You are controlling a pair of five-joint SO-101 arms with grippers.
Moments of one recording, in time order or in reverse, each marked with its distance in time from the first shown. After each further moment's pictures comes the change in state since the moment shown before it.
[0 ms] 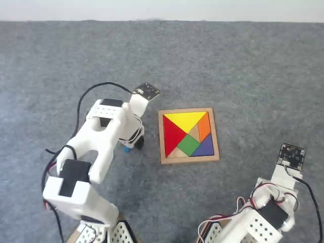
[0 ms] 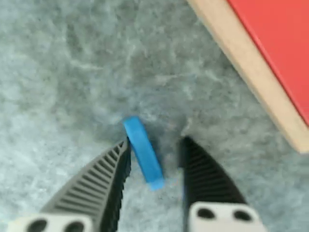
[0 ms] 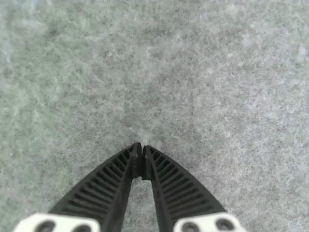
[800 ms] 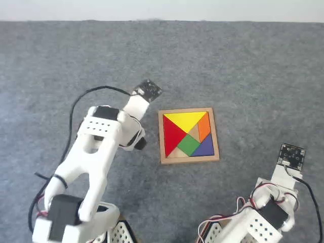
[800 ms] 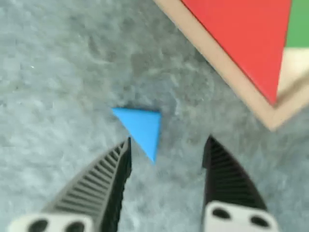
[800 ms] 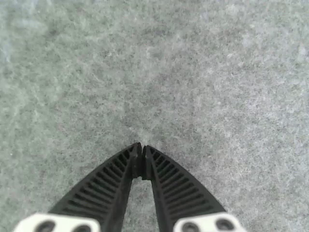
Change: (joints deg) left arm 3.0 -21.0 8.5 1.9 -0.3; right arm 0.0 0.0 0.0 0.0 0.0
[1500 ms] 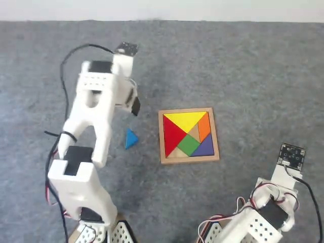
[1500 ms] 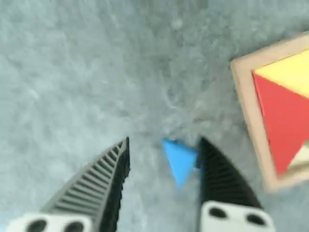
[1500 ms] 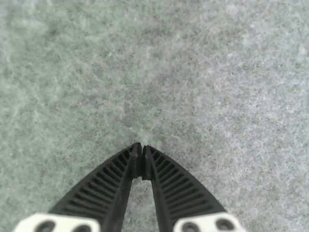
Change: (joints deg) left arm -6.5 30.6 -46.9 22.4 15.0; right arm 0.0 0.0 0.0 0.0 0.0
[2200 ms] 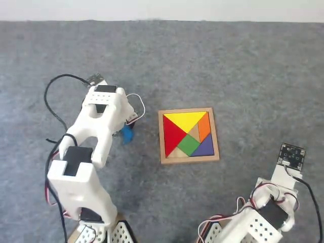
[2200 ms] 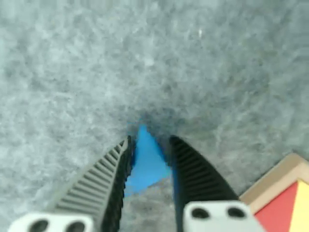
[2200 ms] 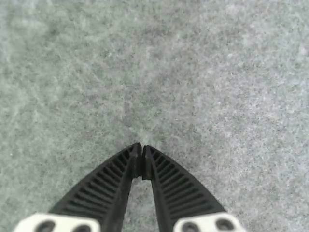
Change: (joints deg) left arm -0.3 -0.1 23.6 -18.5 57.4; right arm 0.0 0.0 0.0 0.0 0.0
